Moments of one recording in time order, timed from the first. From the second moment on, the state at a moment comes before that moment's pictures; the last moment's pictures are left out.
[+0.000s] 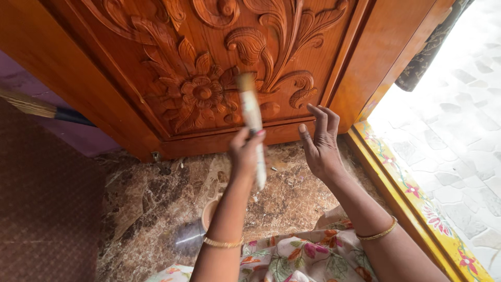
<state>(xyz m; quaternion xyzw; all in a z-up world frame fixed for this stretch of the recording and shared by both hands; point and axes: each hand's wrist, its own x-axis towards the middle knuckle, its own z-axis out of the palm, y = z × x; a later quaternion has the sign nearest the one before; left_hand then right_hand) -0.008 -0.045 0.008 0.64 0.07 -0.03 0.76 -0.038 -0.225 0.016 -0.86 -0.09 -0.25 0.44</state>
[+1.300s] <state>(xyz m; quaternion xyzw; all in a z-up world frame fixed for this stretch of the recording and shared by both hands) -0.043 -0.065 0.017 0.78 -0.03 -0.01 0.63 -0.025 -0.209 0.009 -0.56 0.04 0.25 0.79</state>
